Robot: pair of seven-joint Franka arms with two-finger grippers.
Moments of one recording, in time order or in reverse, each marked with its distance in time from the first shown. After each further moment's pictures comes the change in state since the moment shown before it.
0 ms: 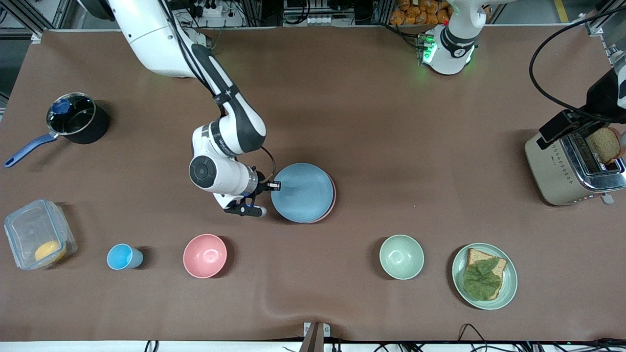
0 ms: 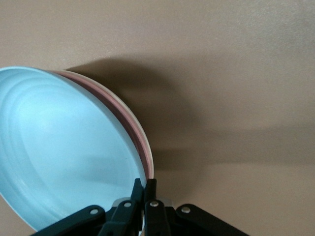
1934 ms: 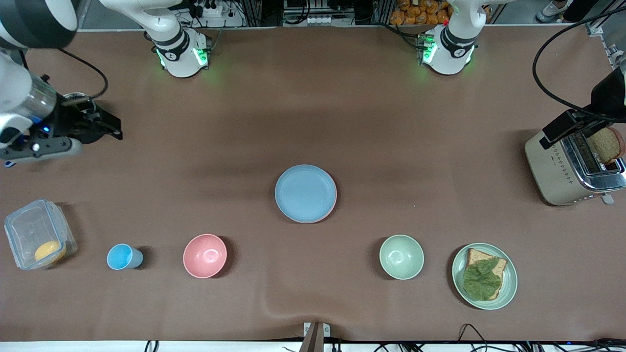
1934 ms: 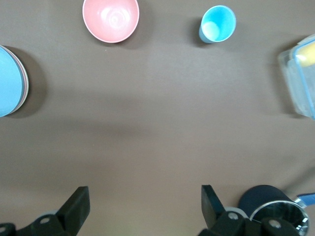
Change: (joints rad) left arm -0.001 0.013 0.007 0.018 -0.003 -0.008 0.000; right arm -0.415 -0.635 -0.016 0.024 -0.455 -0.658 -0.445
